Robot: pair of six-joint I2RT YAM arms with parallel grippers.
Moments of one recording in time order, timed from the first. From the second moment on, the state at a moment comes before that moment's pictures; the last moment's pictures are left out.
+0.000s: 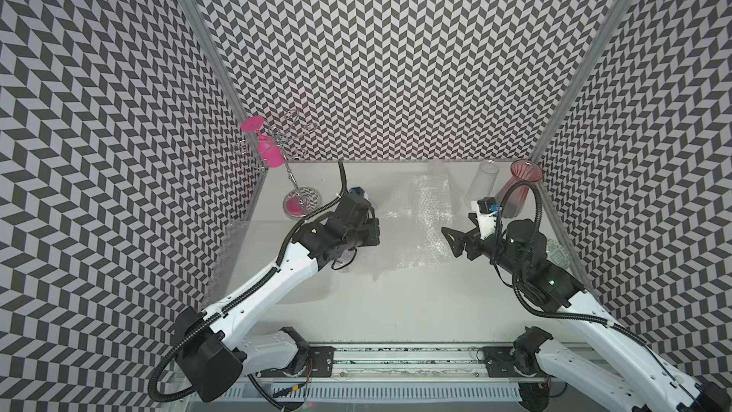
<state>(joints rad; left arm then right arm) -0.62 1.24 1.19 -0.73 -0.07 -0.59 0.56 0.81 0.70 -0.19 -0.06 0.12</state>
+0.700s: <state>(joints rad) 0.12 1.15 1.25 -1.02 -0.20 -0.28 0.91 0.77 0.72 -0.21 0.14 -0.03</state>
